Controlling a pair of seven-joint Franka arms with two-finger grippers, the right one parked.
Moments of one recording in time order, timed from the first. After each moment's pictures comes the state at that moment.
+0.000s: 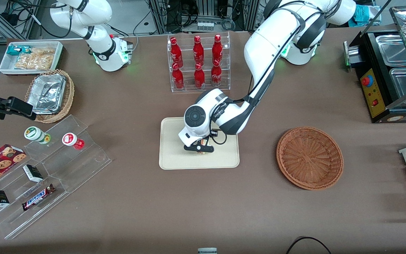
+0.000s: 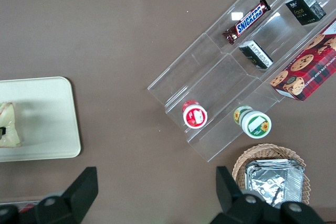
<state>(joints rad) -0.69 0.93 -0.16 -1.18 0.03 1.95 -0.70</state>
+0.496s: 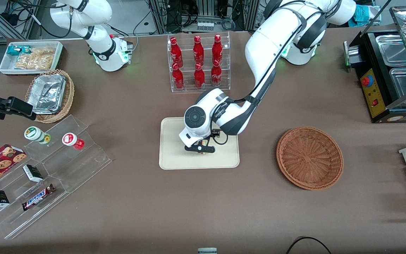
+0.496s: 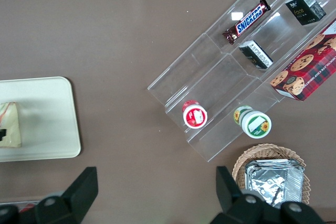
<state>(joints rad) -0.68 0.90 -0.15 -1.13 0.03 1.86 -0.70</state>
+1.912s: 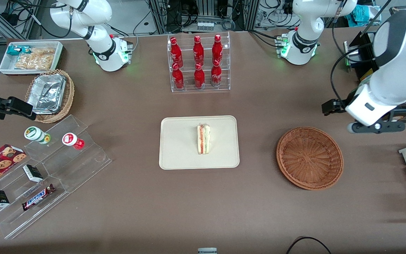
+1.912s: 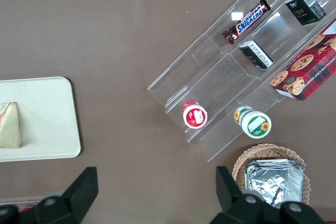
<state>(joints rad) -0.03 0.12 -0.13 -1.54 0.03 1.49 -0.18</state>
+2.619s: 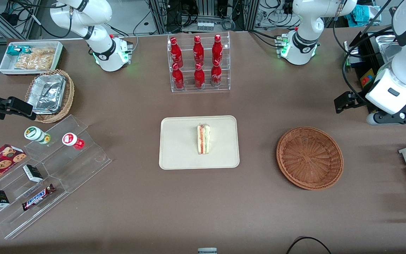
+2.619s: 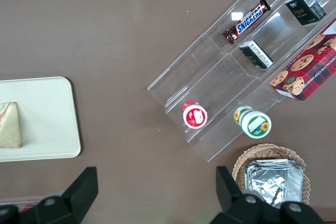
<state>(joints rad) -0.02 0.10 -0.14 -1.47 0.03 1.49 -0.17</state>
